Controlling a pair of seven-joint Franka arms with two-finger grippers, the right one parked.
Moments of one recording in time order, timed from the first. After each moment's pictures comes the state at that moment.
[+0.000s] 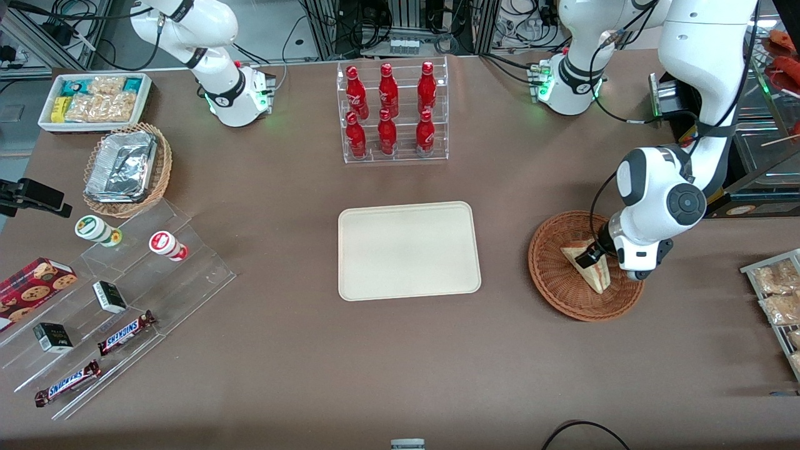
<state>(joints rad) -0.06 0.30 -0.02 -2.18 -0.10 2.38 -0.77</state>
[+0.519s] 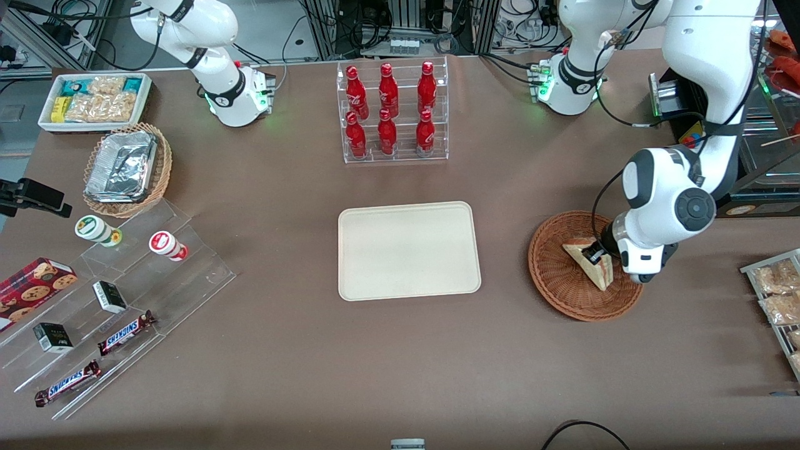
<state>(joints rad) -0.06 0.30 -0.03 -2.07 -0.10 2.22 -0.78</state>
